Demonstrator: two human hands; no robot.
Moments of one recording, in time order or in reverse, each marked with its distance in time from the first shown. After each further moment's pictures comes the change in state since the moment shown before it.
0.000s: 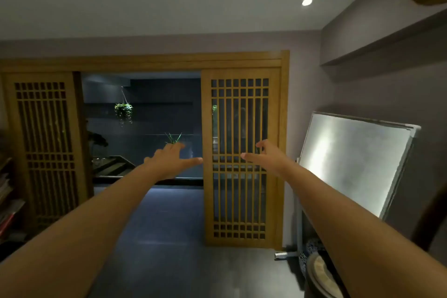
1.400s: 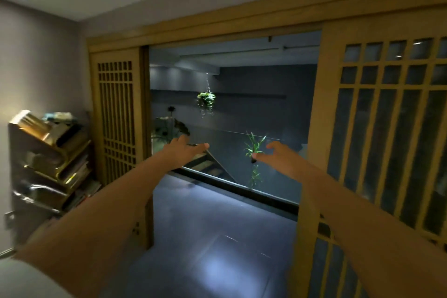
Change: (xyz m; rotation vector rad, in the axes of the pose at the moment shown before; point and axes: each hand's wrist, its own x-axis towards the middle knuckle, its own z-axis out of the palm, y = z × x) left_hand 0.696 -0.366 0.063 -0.115 0.214 -0.427; right_hand 0.825 -0.002 0.365 0.042 -0.346 -0.284
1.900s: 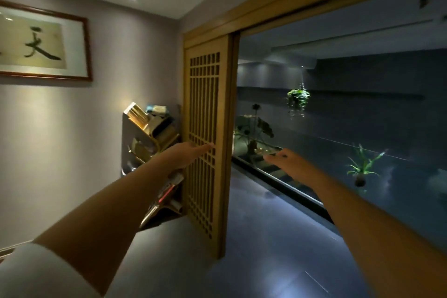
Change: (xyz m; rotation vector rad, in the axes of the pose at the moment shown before) left_hand 0.197 -0.231 -0.066 -0.071 0.111 -0.397; right_hand 0.315 -0.086 0.237 0.071 -0.319 -0.260
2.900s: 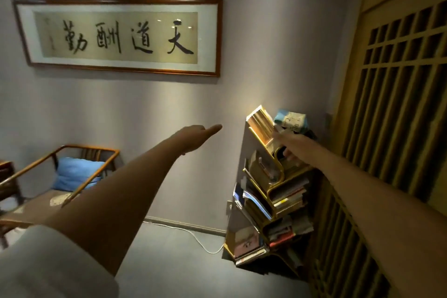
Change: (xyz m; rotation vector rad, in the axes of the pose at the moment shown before) left_hand 0.507 -0.304 -0.266 0.204 0.510 -0.593; right_hand 0.725 -0.240 0.356 0.218 -0.543 -0.470
